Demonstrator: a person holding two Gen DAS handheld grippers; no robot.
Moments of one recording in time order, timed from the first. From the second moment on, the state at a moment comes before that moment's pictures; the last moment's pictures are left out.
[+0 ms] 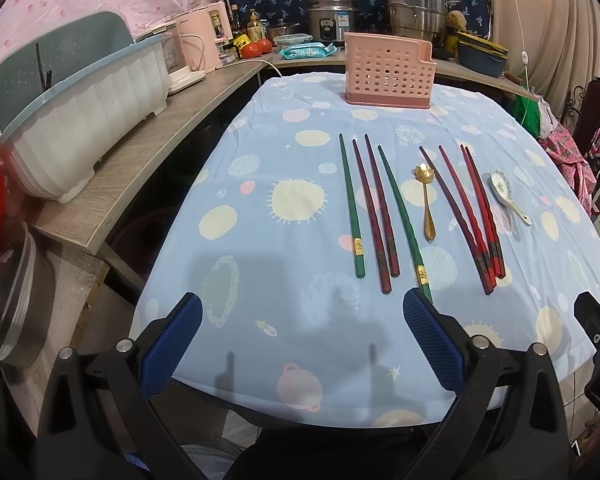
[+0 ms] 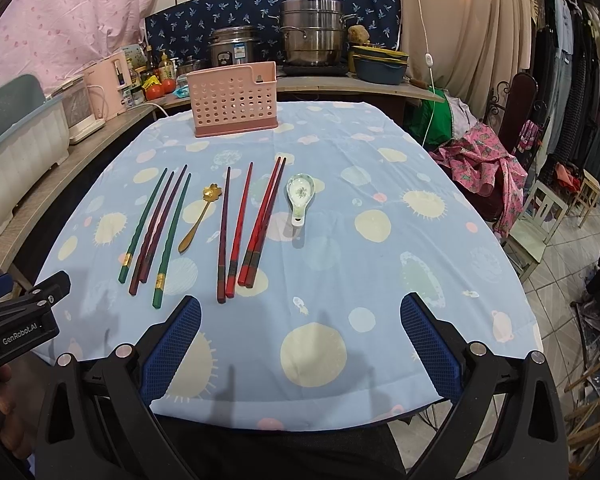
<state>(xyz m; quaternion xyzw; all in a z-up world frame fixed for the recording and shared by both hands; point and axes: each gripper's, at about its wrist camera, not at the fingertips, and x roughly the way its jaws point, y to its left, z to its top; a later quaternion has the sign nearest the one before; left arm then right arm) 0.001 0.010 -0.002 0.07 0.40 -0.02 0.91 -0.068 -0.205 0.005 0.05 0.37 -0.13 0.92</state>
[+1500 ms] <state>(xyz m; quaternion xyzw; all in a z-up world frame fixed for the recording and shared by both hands) 0.001 0.015 -0.005 0.05 0.40 -0.02 0.91 -0.068 -0.203 0.003 0.05 0.37 -0.13 0.92</state>
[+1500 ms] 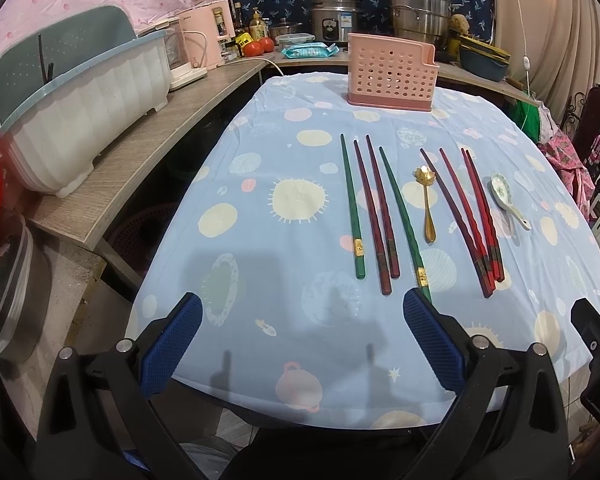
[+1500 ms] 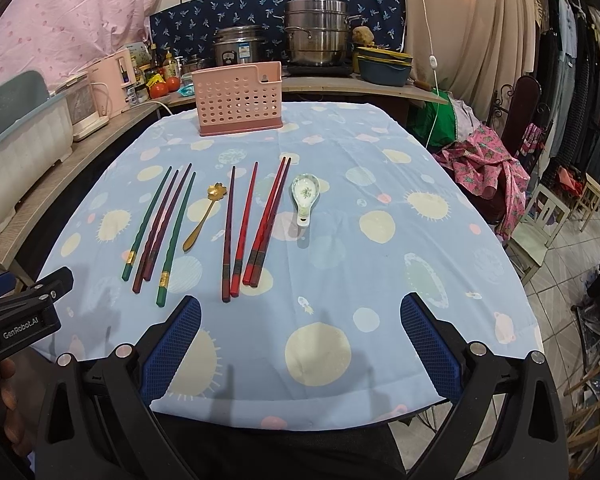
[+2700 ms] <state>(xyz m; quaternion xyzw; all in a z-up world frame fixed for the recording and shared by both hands) 0.112 0.008 -0.074 0.03 0.48 -0.05 0.87 0.025 -0.242 -0.030 0.10 0.41 -0.13 0.90</state>
